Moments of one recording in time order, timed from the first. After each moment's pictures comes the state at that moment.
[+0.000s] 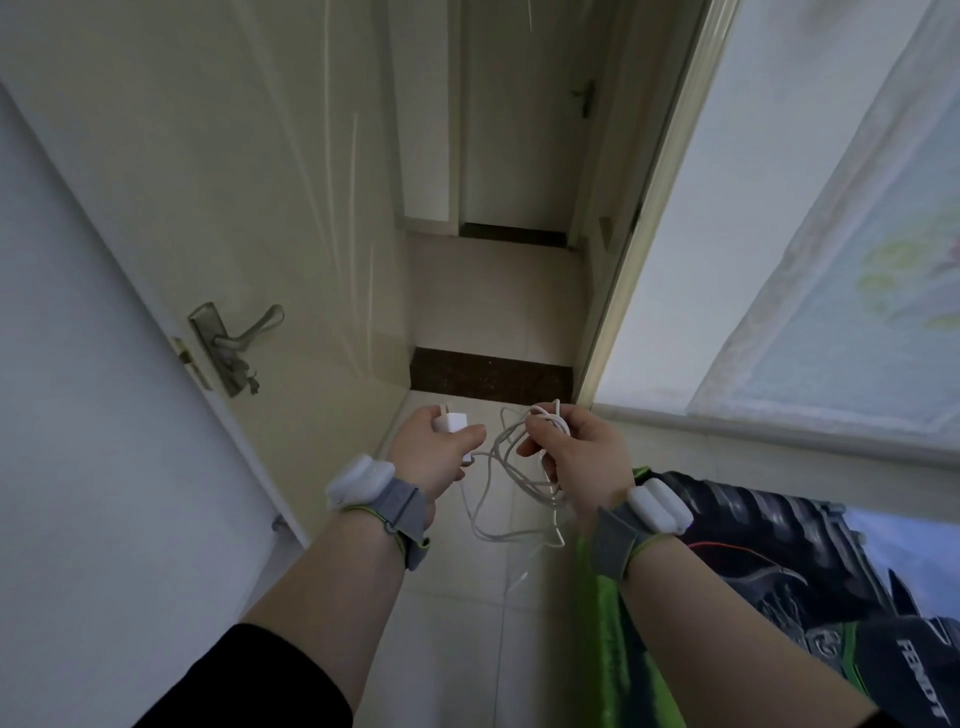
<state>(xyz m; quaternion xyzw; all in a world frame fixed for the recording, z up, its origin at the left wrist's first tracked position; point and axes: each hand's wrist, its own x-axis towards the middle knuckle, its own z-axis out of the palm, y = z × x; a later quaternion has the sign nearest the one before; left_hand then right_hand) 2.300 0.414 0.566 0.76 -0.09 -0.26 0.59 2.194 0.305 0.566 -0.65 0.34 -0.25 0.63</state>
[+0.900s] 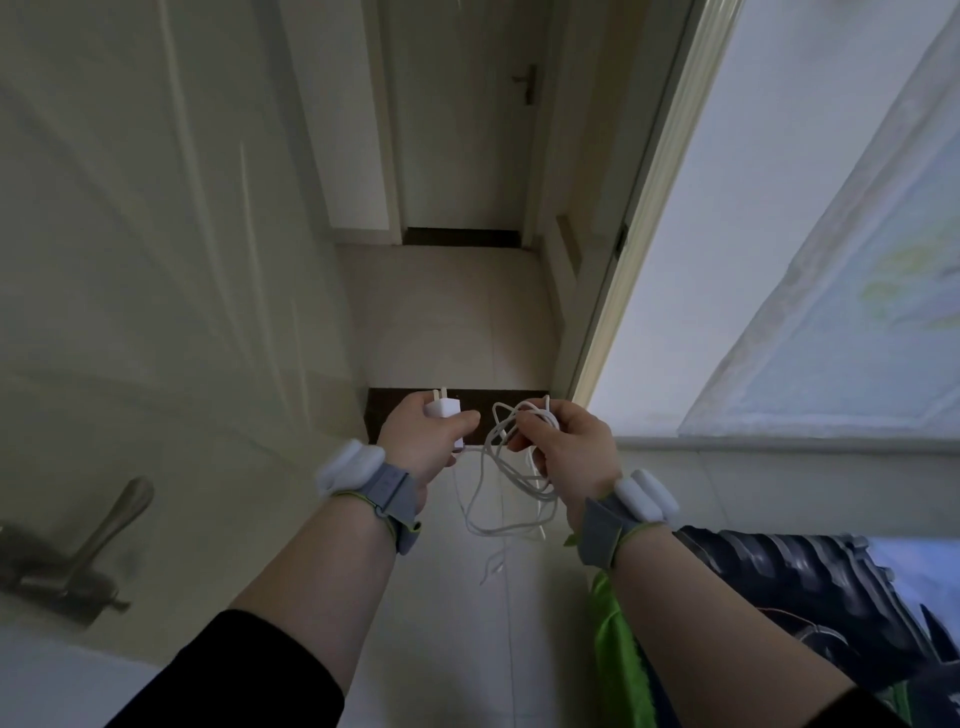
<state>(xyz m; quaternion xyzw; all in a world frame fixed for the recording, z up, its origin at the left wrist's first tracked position) 2.548 0.220 0.558 0.75 -0.15 -0.32 0.55 2.422 0.132 0.556 -0.63 0.41 -0.28 0.60</state>
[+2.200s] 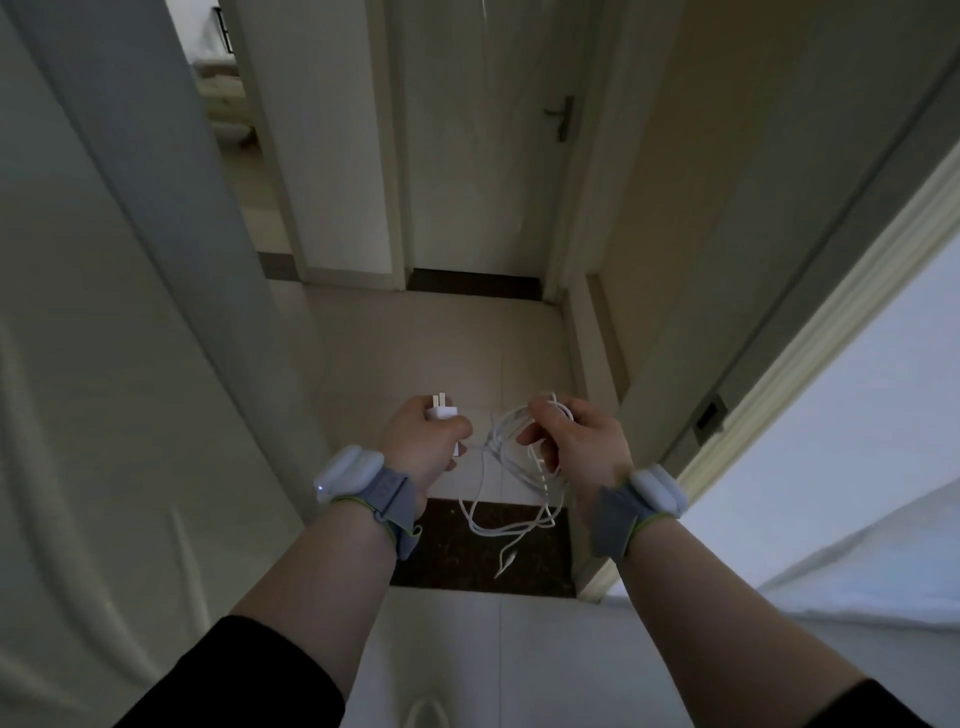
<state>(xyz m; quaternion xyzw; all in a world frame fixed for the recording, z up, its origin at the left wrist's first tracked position) 2.870 -0.144 0.570 0.73 -0.12 -0.32 0.59 2.751 -0.251 0.569 -0.60 0.39 -0.27 0.64</state>
